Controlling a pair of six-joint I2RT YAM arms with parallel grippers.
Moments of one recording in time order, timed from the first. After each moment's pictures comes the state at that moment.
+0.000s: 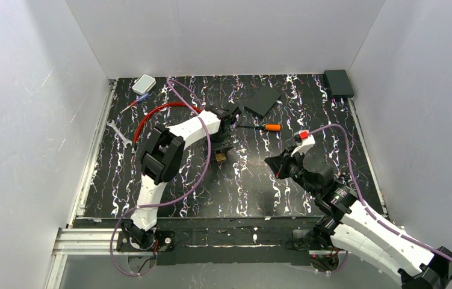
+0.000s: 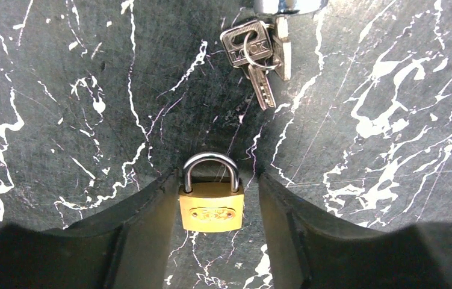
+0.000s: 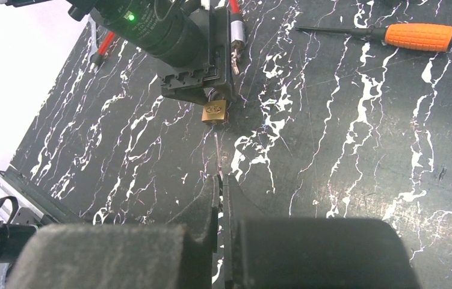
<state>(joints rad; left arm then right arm) -0.66 2.18 1.72 -0.98 -0.25 -0.95 0.78 0.63 0.49 -0.12 0.14 0.52</state>
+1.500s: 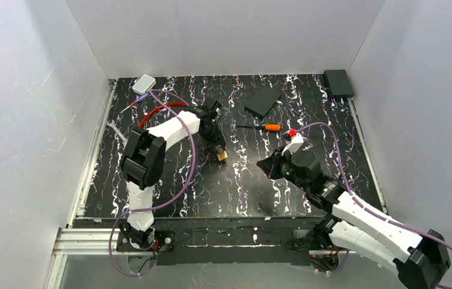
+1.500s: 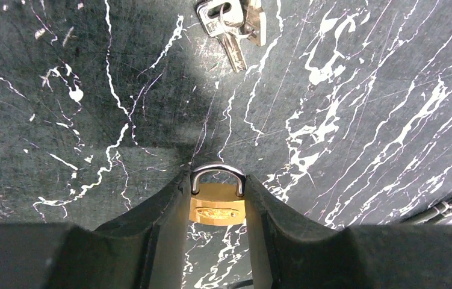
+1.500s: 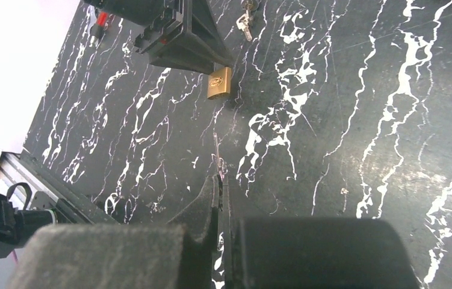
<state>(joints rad) -0.54 2.00 1.49 -0.76 0.10 -0.89 0.78 0.78 0.49 -0.06 0.07 0.59</state>
